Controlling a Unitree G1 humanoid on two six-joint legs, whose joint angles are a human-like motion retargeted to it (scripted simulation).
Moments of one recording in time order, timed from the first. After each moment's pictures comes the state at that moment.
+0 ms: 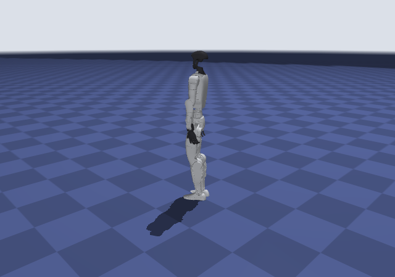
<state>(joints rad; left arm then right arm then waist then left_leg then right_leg) -0.03 0.07 0.06 1.62 0.33 0.17 -0.24 -0.04 -0.09 0.08 1.49 -0.52 0.18 0.30 -0.16 0.05 -0.14 -0.09 -0.12 0.16 0.07 -0.20 0.16 -0.02 -0.04 -0.49 0.03 -0.03 0.03</state>
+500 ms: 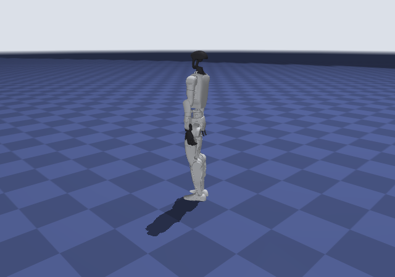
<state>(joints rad) -0.02 0.06 0.02 1.61 0.29 0.19 -0.09 -0.05 -0.09 0.09 1.46 -0.53 0.17 0.30 -0.20 0.03 -0.12 -0.07 -0.08 0.24 0.06 -0.21 0.13 -0.05 -0.04 -0.41 0.04 -0.01 0.02</state>
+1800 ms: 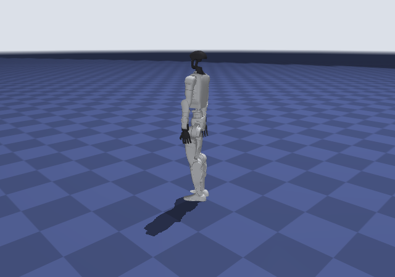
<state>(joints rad) -0.07 0.09 0.17 1.59 0.08 0.12 -0.17 -0.01 -0.12 0.04 1.47 -0.50 0.07 0.20 -0.24 0.04 -0.11 -0.09 -0.07 0.23 0.08 -0.19 0.12 -0.05 -0.03 -0.43 0.03 0.00 0.03</state>
